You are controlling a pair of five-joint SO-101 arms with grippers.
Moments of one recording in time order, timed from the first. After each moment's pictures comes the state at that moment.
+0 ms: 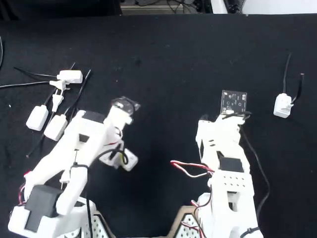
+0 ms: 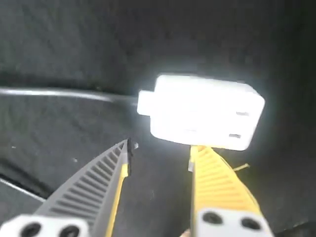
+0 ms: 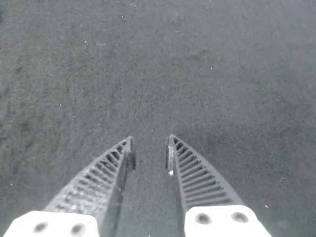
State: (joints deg) left arm 11.1 -14.9 45.8 65.7 -17.8; right arm 6.2 -56.0 82.4 23.3 -0.9
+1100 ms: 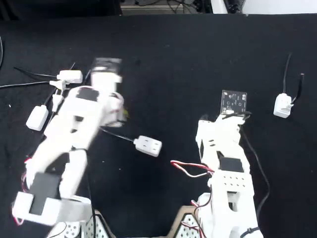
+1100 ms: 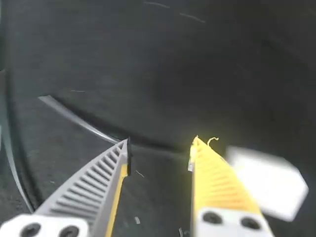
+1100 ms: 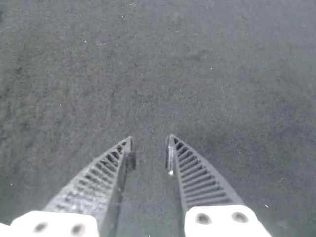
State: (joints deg) left arm 4.5 -6.9 27.7 59.1 7.1; right arm 6.2 -56.0 82.4 23.3 -0.9
